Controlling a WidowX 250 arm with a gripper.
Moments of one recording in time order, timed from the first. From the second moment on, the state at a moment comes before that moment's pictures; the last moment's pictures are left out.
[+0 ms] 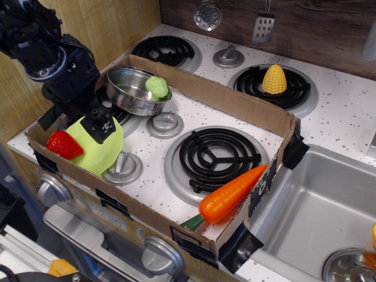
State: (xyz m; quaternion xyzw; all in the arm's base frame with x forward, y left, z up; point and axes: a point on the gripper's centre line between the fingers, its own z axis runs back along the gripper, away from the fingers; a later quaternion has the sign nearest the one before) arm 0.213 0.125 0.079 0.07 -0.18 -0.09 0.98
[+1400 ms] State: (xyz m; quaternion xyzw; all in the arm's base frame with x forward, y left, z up) arm 0.289 0.140 0.124 0.12 -0.13 -0.18 0.97
